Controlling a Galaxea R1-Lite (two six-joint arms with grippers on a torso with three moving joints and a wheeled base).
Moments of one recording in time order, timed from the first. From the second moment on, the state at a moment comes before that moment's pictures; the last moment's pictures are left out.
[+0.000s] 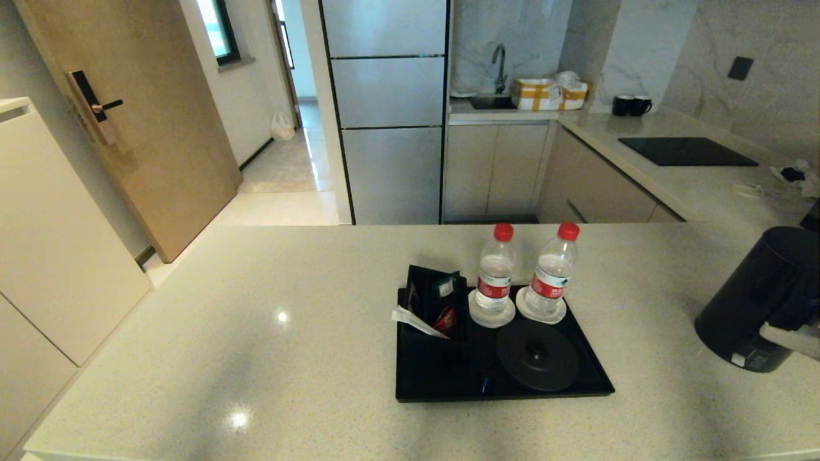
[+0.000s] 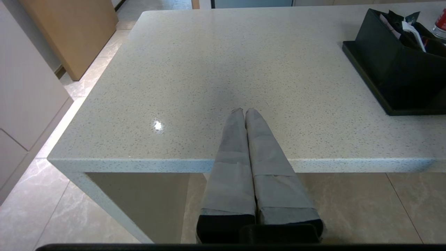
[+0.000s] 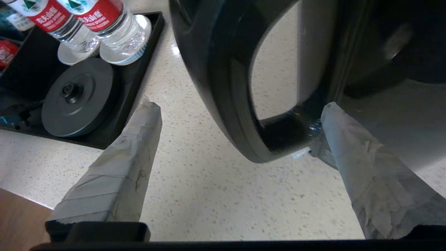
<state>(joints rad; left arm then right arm) 0.00 0.00 0.00 0.04 0.00 0.03 -0.86 1.96 -0.75 -0.36 1.10 -0.53</state>
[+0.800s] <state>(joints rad) 0.00 0.00 0.00 0.04 0.00 0.03 -0.79 1.95 -0.75 -0.36 1.07 -0.53</state>
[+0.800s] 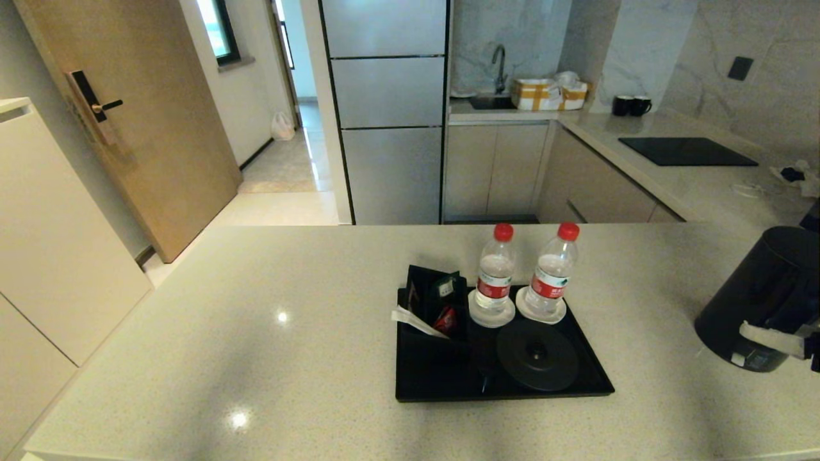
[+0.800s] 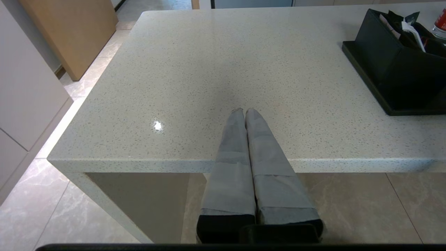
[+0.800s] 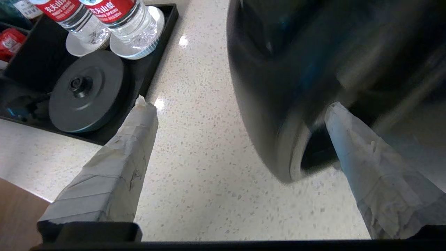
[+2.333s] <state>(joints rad) 0.00 0.00 0.00 0.04 0.00 0.03 -0.69 2.01 -0.79 -0.36 1.02 -0.53</state>
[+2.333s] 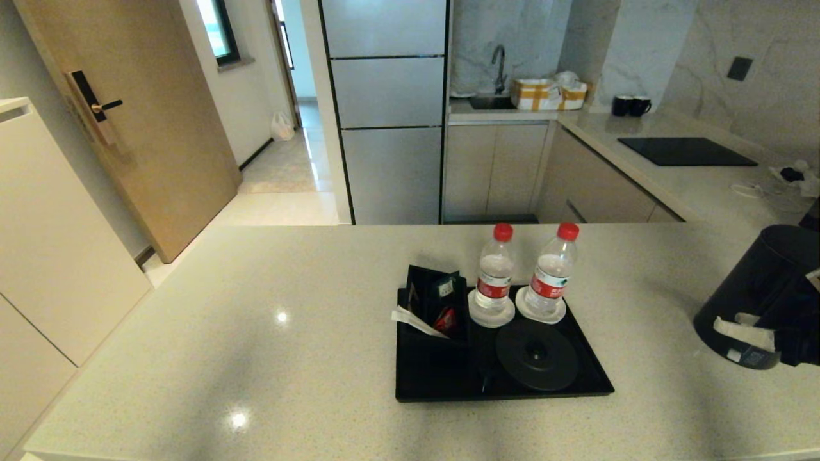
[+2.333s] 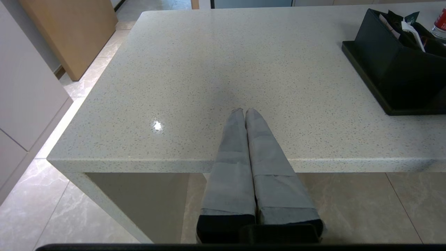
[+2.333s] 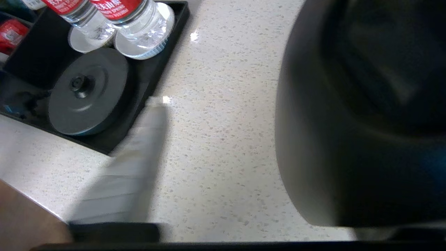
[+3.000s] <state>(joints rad) 0.00 0.00 0.00 0.04 0.00 0.03 -0.69 2.02 -0.79 -0.37 1.02 -0.53</state>
